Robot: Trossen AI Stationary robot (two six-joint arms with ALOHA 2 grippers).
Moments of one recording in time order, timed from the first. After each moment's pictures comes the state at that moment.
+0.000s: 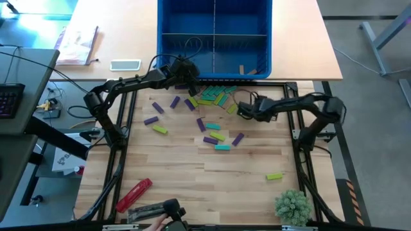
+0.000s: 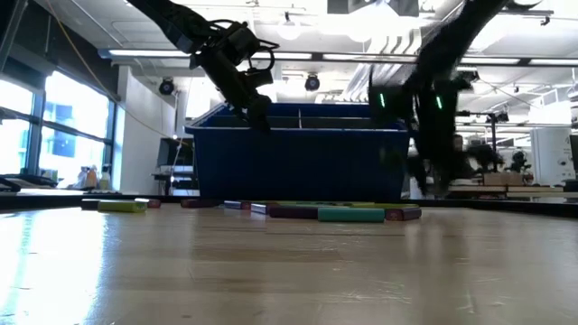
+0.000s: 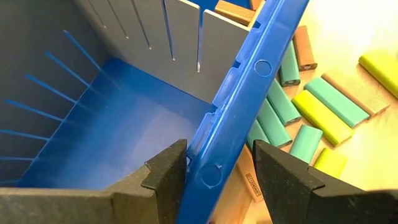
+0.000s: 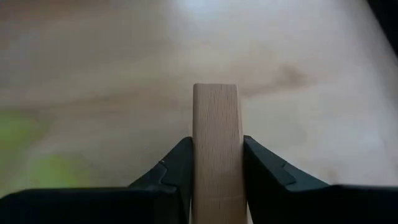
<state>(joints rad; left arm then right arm) 0.61 1.71 1.29 -0.26 -0.17 0.34 -0.38 1.65 0.84 -0.70 0.60 1.38</state>
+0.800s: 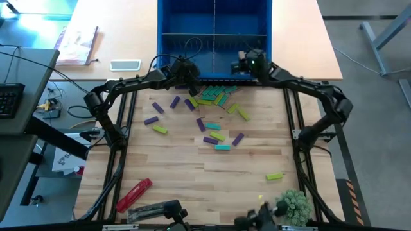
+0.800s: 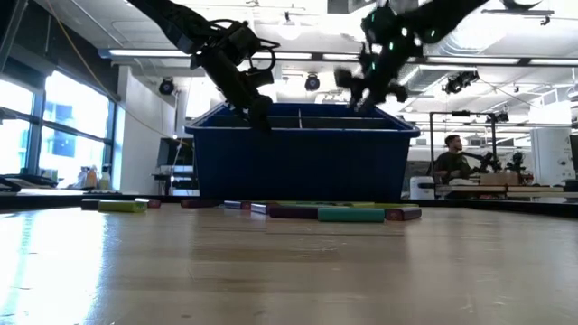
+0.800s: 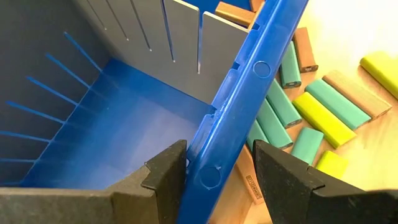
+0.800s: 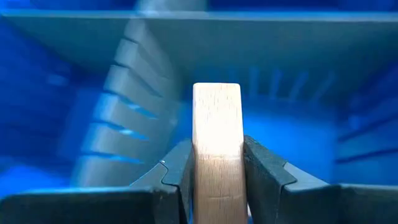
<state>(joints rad) 0.60 1.71 1.29 -0.24 -0.17 0.34 -0.68 1.56 1.22 -0.14 0.45 0.35</state>
